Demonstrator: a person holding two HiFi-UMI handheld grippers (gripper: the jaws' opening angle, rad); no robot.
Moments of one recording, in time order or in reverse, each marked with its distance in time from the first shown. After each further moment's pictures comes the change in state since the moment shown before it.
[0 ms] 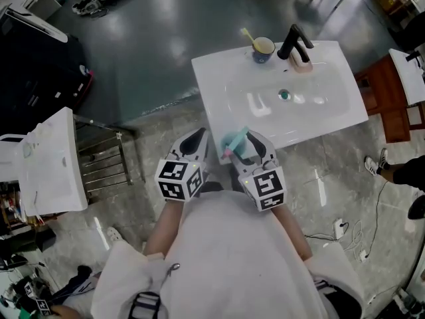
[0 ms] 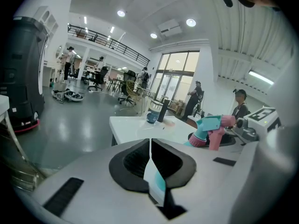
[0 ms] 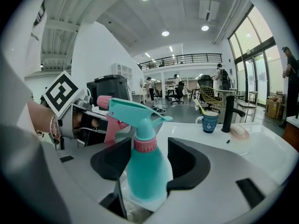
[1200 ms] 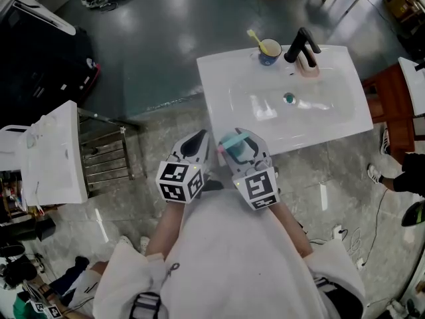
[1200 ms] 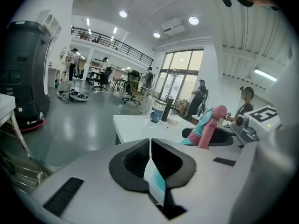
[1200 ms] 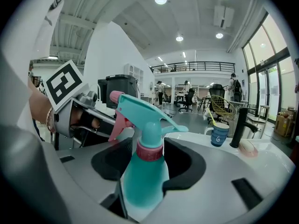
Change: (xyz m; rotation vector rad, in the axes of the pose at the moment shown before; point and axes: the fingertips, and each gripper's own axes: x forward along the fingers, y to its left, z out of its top) left arm 0.001 0.002 -0.005 -0.013 0.005 0.061; right arm 0.019 0.010 0.010 -0.147 -0.054 0.077
